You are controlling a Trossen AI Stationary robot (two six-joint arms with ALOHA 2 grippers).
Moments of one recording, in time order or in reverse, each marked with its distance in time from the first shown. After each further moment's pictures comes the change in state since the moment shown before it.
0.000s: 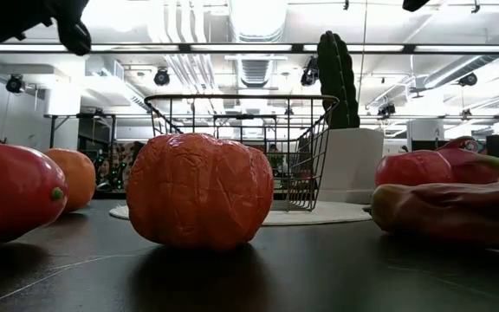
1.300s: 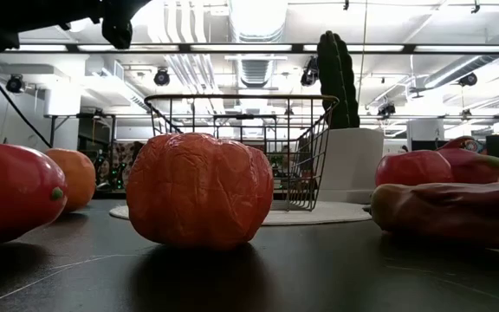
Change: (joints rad) left arm 0.000 0.419 0.211 0.041 -0.005 0.132; right arm 0.367 0.495 0.397 -0.297 0.304 -0.031
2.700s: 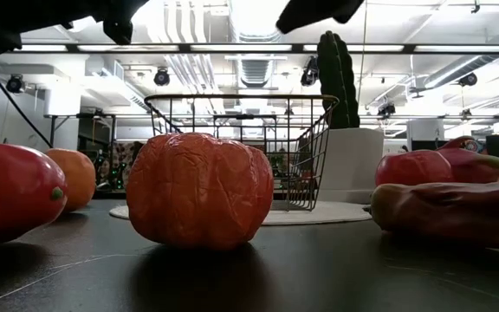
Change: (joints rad) left arm 0.000 0.022 -0.003 0.039 0.000 0.067; right arm 0.123 0.686 0.573 -0.525 0.139 0.359
